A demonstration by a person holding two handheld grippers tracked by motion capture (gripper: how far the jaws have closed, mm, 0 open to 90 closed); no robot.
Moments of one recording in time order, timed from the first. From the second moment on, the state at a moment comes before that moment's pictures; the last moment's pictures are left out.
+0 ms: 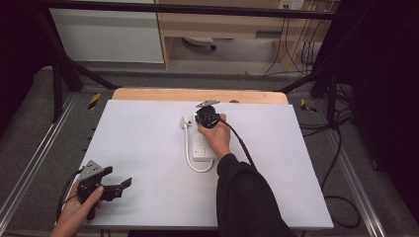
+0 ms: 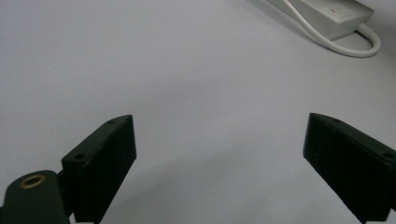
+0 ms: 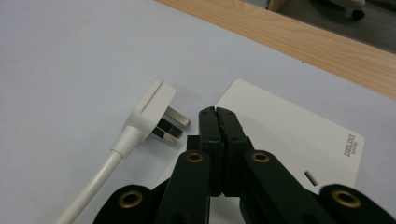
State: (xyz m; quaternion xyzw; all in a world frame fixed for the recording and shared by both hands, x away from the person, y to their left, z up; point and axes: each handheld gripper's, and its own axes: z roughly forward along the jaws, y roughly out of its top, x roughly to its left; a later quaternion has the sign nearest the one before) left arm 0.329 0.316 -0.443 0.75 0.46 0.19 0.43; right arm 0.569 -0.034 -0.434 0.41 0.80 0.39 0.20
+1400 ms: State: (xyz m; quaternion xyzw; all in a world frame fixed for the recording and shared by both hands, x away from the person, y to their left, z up) left arm 0.329 0.316 -0.443 0.75 0.46 0.19 0.43; right arm 0.568 -0.034 -0.427 0.40 0.80 0.40 0.21
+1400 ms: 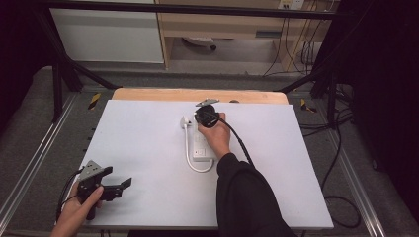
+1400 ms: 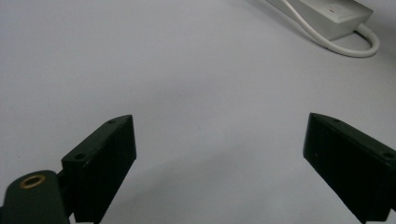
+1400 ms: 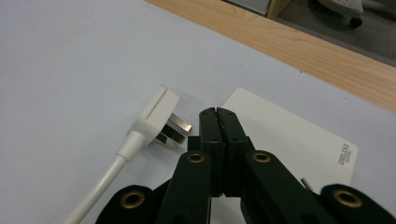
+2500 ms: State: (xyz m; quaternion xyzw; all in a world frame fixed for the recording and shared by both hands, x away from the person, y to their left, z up) left arm 0.329 0.316 -0.443 0.75 0.46 0.19 0.43; right arm 0.561 -0.045 -0.403 0.43 0.76 0.44 0.19
